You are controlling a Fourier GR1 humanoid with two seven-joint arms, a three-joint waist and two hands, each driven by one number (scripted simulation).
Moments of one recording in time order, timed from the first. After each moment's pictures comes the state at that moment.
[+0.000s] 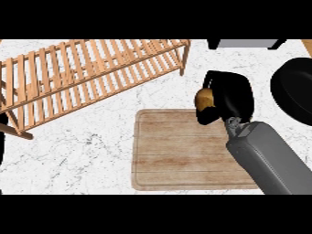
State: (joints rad) left arm 0.00 0.38 0.16 -1.47 0.33 0.16 -0.08; right arm -0.58 -0.29 0.45 -1.44 0.92 0.04 0.77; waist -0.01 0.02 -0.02
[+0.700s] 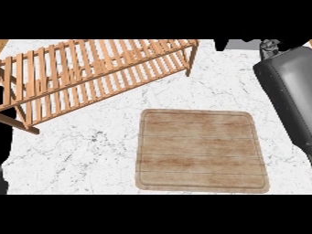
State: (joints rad) left arm -0.06 0.38 0.14 -1.44 0.32 0.15 -0.06; right arm -1.00 -0.36 0.18 -1.10 1.34 -0.06 1.12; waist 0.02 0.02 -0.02
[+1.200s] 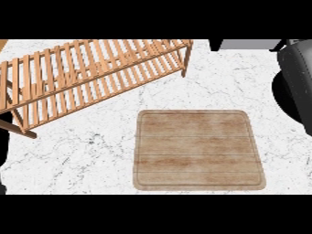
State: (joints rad) left arm -0.03 0.37 0.16 -1.45 0.31 0.17 -0.06; right arm -1.03 -0.40 0.02 -0.98 1.44 -0.06 1.13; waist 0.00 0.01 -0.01
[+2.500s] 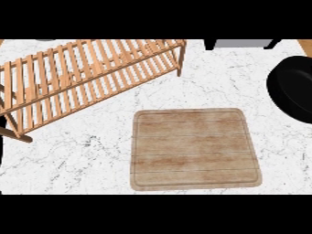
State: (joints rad) left arm 0.00 0.36 0.20 -1.47 0.30 0.18 -0.05; right arm -0.70 -0.49 -0.32 -0.95 1.23 -0.28 0.92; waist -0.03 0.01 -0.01
